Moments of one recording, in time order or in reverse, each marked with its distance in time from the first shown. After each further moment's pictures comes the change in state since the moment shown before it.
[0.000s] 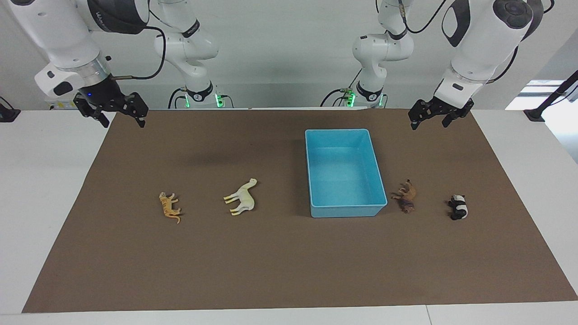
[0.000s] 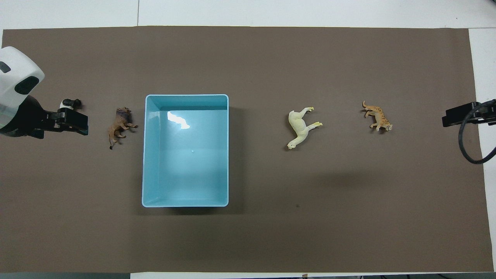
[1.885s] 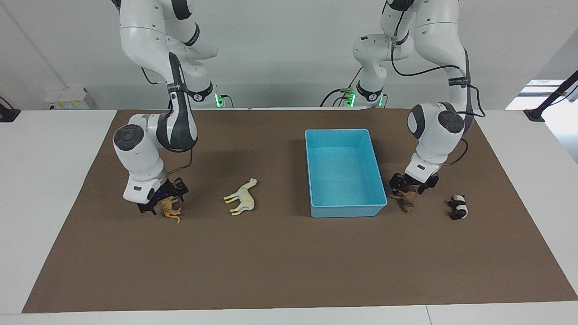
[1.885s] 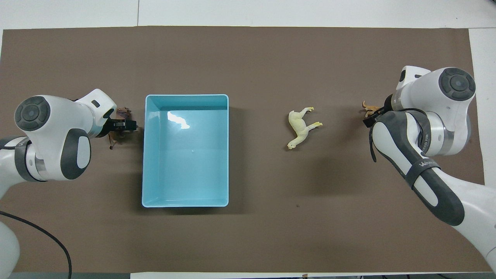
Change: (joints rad) left arm 0.060 0.254 -0.007 -0.485 0.000 0.929 0.119; right arm 0.042 0.368 0.008 -0.294 0.000 0.733 -0.450
